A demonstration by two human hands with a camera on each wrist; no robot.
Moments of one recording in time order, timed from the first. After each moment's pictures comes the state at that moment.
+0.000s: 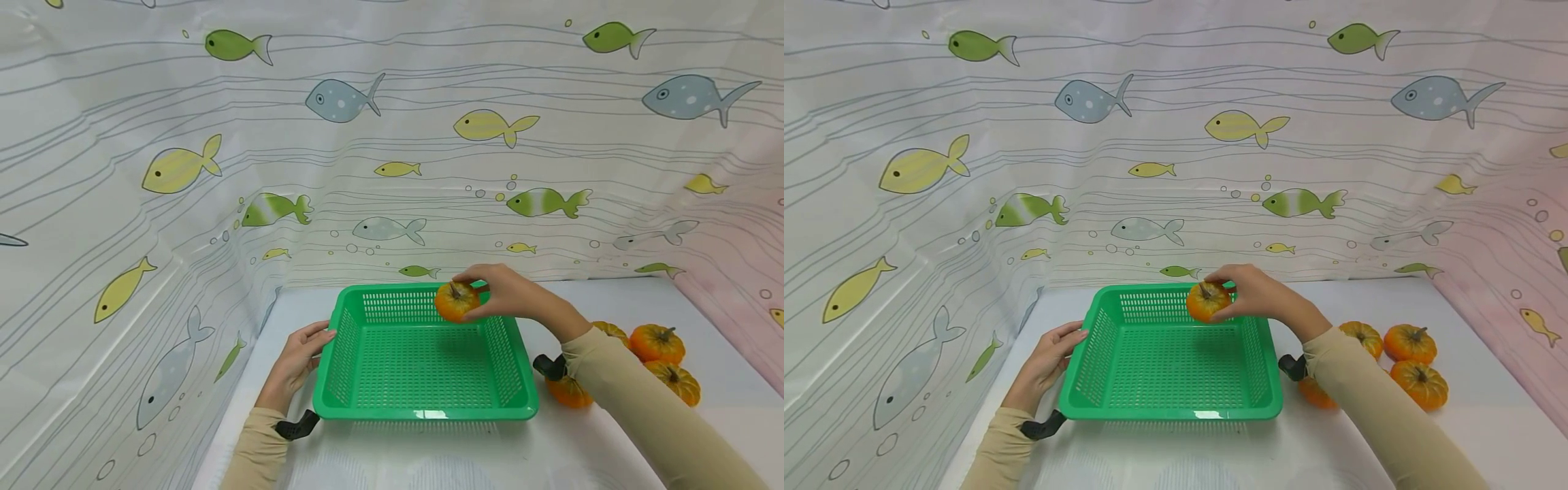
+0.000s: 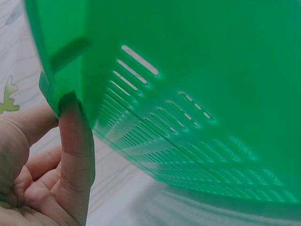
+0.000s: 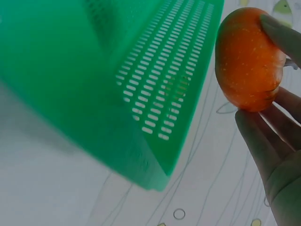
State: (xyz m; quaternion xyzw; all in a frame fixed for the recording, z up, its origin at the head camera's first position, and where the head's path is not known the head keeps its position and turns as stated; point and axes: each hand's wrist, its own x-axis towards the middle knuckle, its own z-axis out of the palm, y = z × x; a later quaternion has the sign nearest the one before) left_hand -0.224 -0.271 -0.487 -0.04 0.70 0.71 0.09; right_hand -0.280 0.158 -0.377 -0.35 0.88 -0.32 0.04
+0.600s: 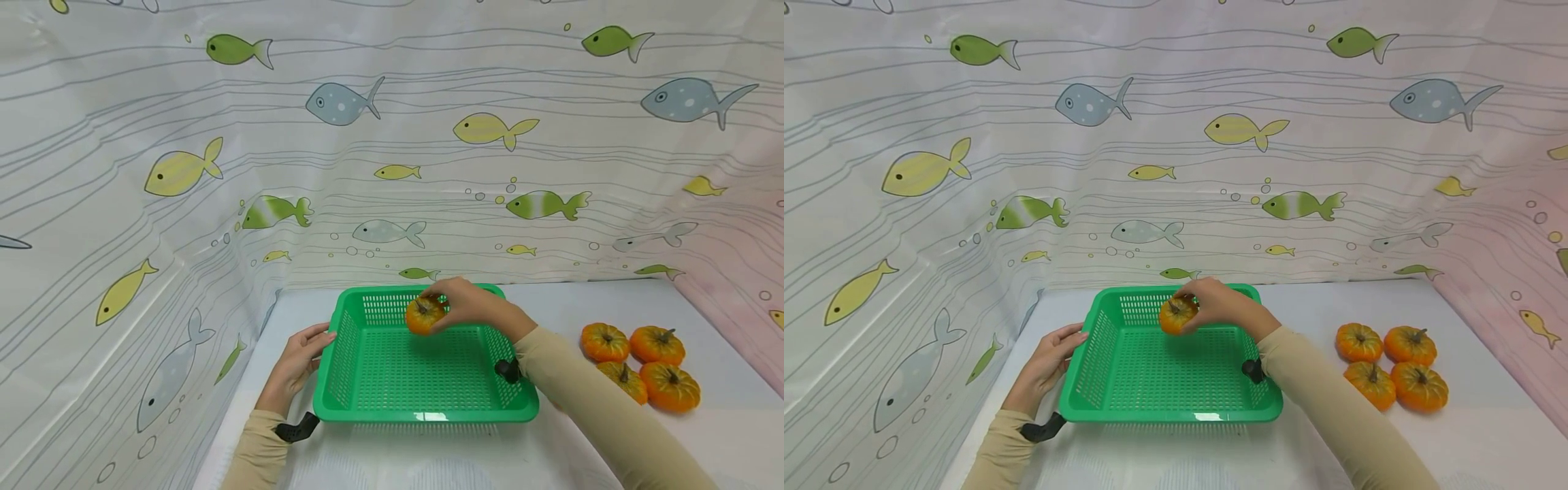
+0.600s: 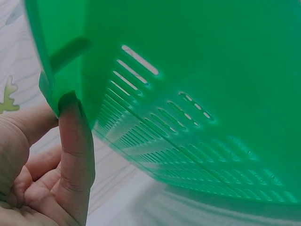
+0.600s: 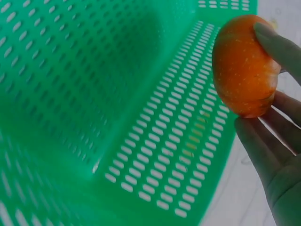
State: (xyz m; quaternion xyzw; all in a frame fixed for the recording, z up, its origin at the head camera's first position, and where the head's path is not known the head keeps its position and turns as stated) left_hand -0.224 -0.271 -0.486 -0.05 0.70 0.71 0.09; right_hand -0.294 0.096 -0.403 -0.38 0.88 -0.26 0.08
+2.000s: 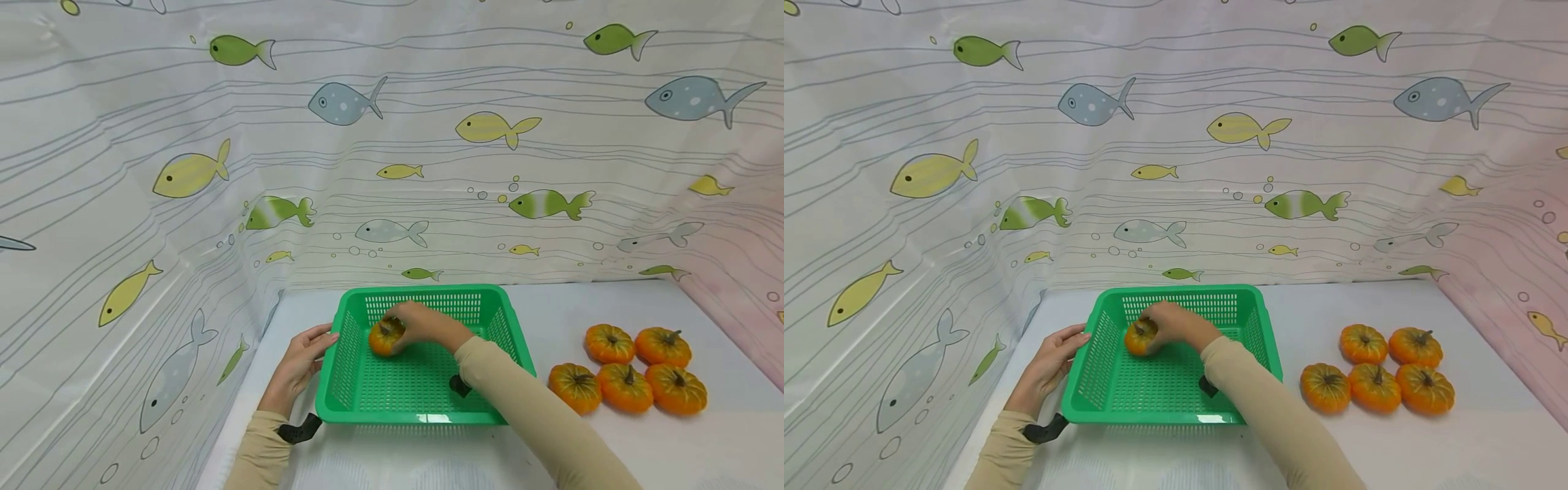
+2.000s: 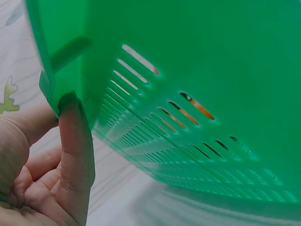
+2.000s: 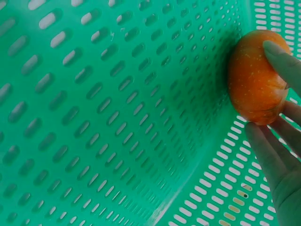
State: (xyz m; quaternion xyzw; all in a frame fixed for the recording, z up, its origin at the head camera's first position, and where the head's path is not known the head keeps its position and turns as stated) left_hand -0.221 -0.272 -0.487 -0.02 0.69 0.72 0.10; right_hand -0.303 0.006 -0.459 -0.40 0.89 -0.21 0.10
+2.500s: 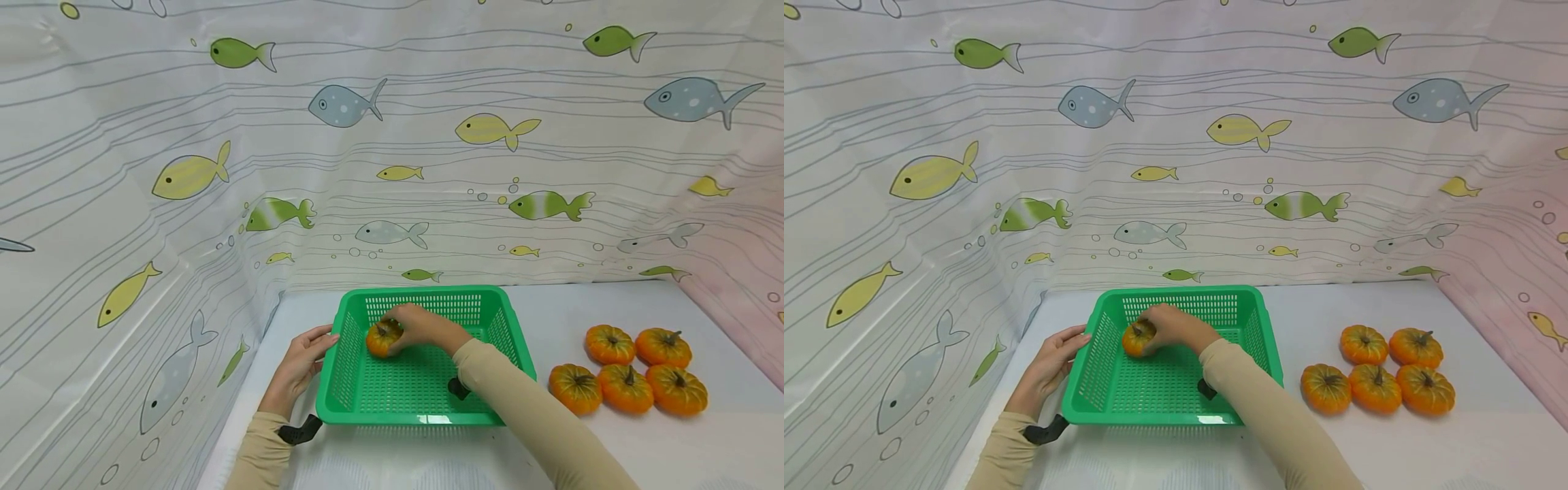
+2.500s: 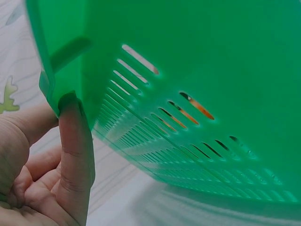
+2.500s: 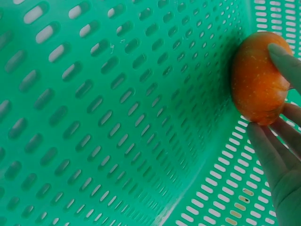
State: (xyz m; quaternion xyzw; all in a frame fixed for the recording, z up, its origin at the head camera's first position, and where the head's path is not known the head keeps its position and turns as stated) left_hand -0.222 -0.272 -0.487 -0.02 0.68 0.72 0.10; right_hand -0.300 0.002 -0.460 -0.40 0.89 -0.20 0.09
